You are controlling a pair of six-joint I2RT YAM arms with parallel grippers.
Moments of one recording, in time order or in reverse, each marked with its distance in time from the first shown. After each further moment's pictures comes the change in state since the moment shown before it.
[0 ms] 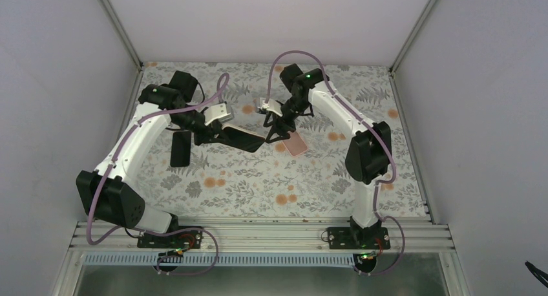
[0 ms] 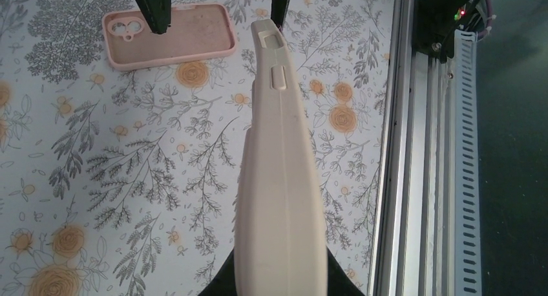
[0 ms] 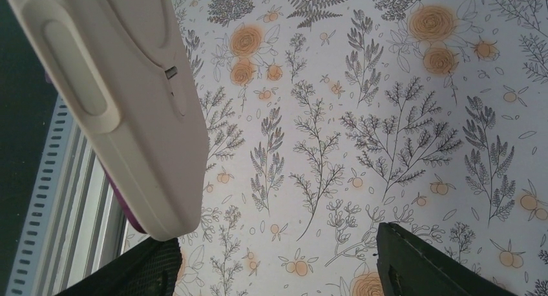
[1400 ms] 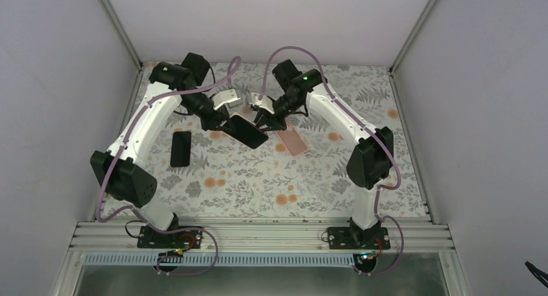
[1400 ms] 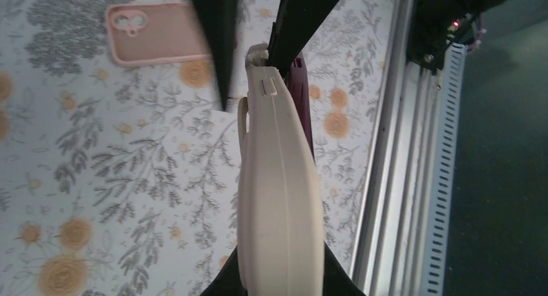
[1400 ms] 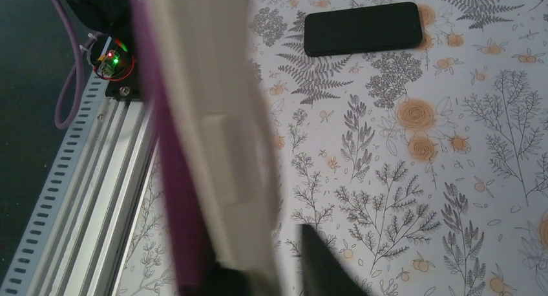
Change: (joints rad) left arm -0.059 0.187 0.320 -0.176 -0.056 -0.106; right arm 0.077 -0.041 0.025 0.102 -0.072 0.070
